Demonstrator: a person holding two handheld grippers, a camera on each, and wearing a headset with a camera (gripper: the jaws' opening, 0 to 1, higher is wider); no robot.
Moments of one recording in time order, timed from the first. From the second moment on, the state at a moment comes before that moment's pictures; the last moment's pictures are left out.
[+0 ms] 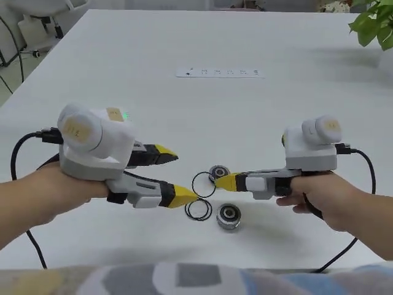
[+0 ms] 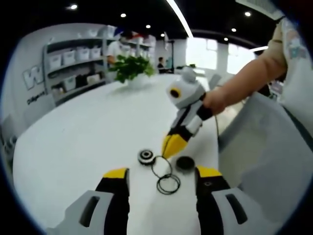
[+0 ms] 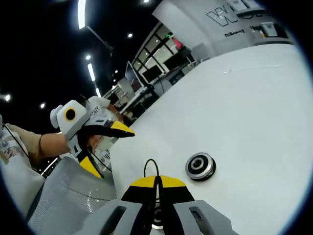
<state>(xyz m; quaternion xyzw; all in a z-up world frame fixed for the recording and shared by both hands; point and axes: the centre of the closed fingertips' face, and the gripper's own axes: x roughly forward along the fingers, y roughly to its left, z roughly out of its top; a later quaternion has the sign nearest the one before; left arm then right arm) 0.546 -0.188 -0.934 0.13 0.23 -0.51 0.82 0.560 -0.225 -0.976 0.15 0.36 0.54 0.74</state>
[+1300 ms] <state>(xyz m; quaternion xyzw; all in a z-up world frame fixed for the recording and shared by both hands) 0.537 -0.172 -0.946 0.13 0.25 -0.49 0.82 0.544 -0.216 -1.009 0.04 0.41 0.55 0.73</state>
